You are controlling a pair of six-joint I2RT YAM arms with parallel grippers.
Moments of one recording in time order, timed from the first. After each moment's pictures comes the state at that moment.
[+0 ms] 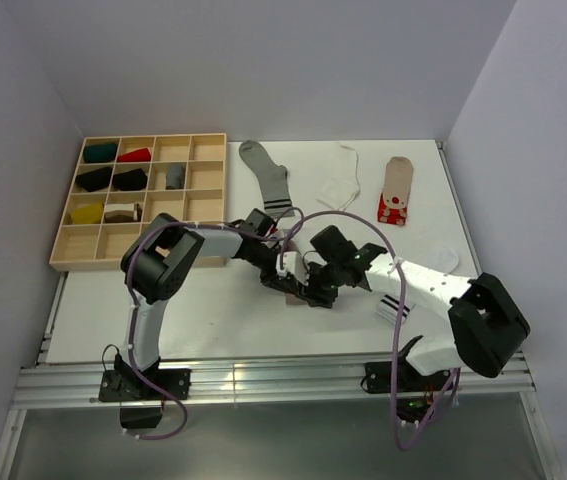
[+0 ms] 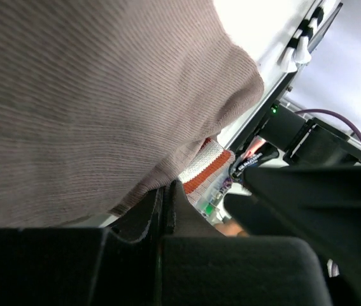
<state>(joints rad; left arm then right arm) -0.66 2.10 1.19 -0.21 0.85 -0.76 0.69 1.37 0.78 -0.50 -0.39 -0.64</state>
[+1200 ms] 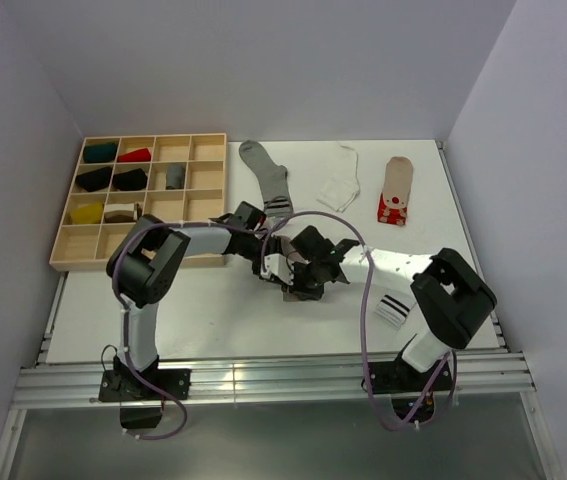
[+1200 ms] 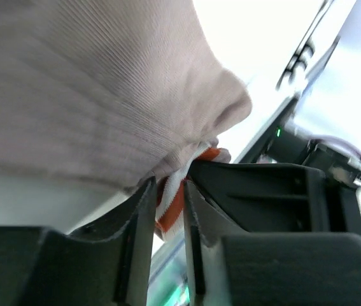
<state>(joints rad) -0.61 2.05 1.18 -0.24 0.79 -0.72 0.77 1.57 0.85 -0.42 -0.29 -0.66</state>
